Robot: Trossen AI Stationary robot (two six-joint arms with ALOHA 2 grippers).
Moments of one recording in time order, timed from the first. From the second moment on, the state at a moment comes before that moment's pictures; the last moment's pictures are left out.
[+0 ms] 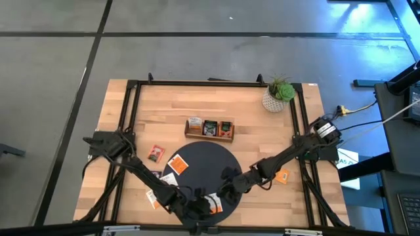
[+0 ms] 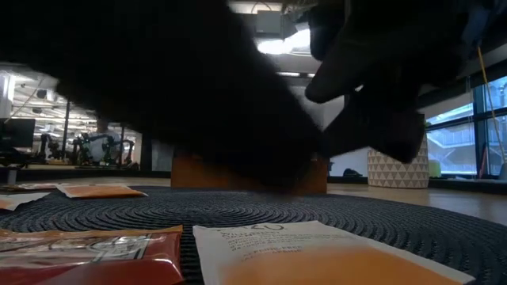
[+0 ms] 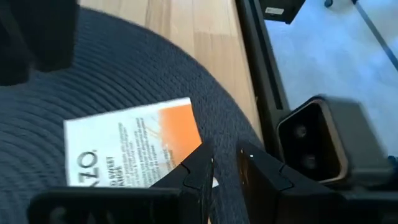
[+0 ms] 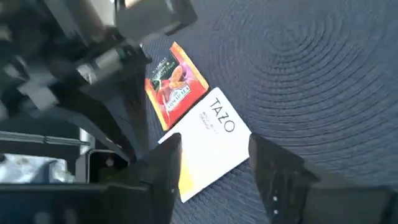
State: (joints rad) left arm -0.70 2.14 1.32 0.10 -0.38 -0.57; right arm 0.52 1.87 0.97 0.24 0.10 0.99
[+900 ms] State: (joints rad) left arm -0.69 2.19 1.32 0.12 -0.40 -0.56; right arm 0.52 1.98 0.98 0.34 0.09 1.06
